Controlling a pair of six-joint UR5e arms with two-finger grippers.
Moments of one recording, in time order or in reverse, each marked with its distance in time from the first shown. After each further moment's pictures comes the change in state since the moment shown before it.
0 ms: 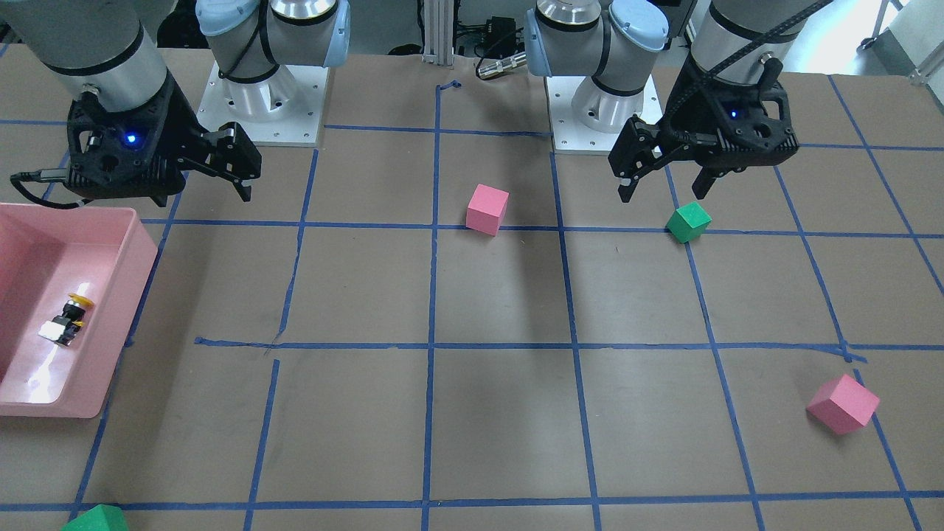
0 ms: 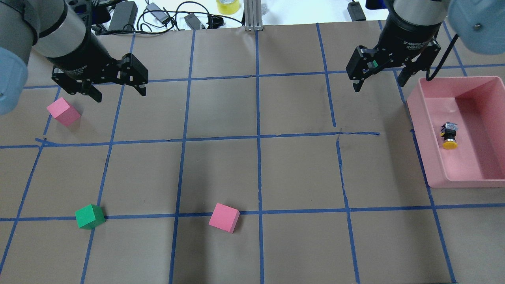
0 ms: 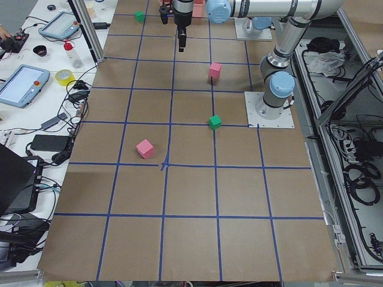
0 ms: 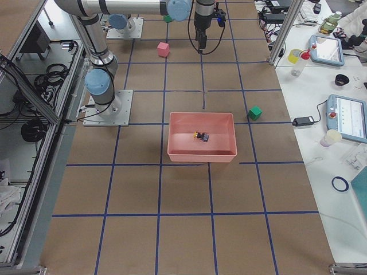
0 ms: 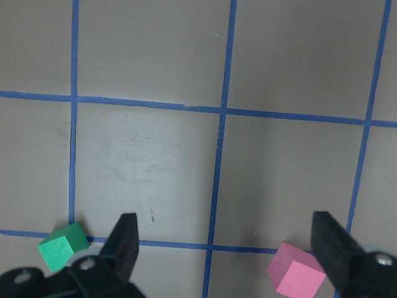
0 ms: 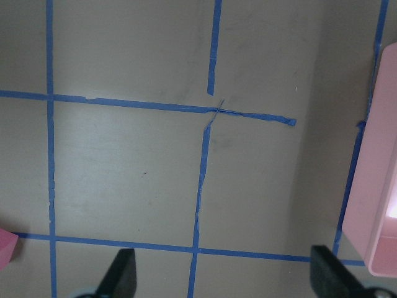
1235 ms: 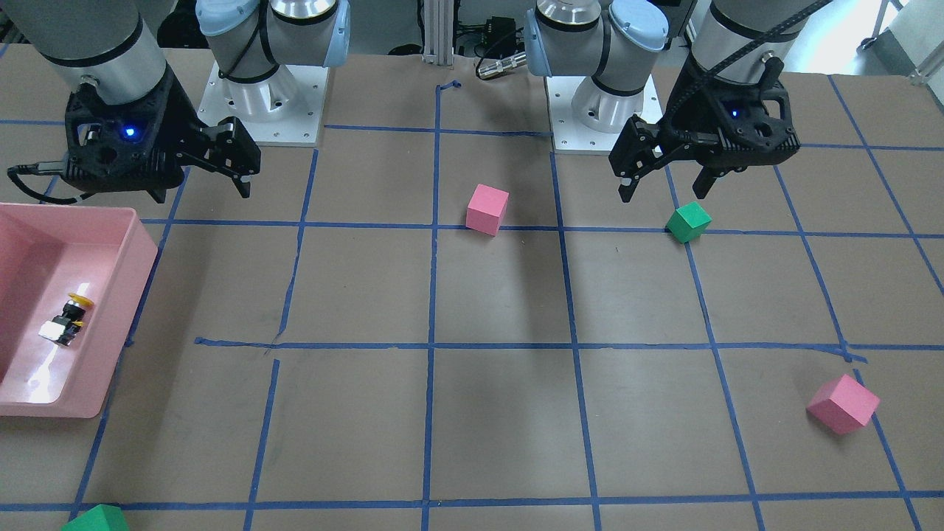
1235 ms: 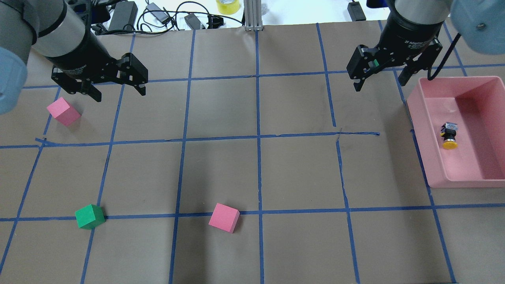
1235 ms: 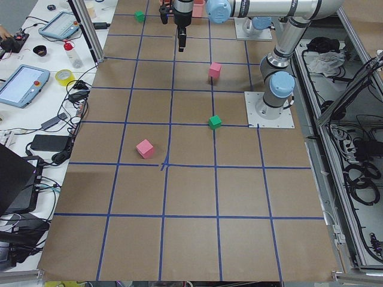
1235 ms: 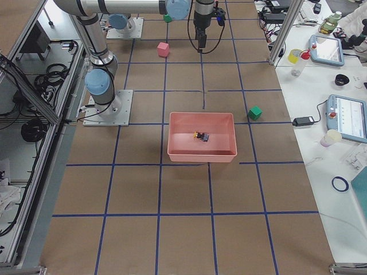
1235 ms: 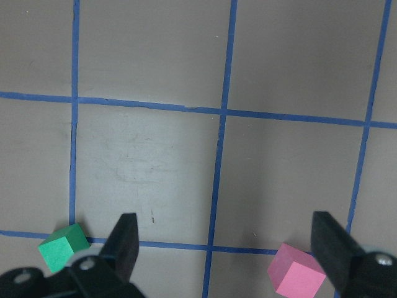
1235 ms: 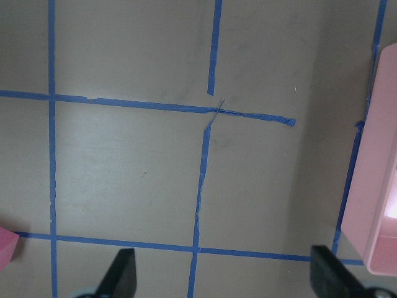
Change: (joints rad) left arm 0.001 0.000 0.002 0.000 -0.001 0.000; right arm 0.002 -0.008 -0.002 0.002 -0.002 0.000
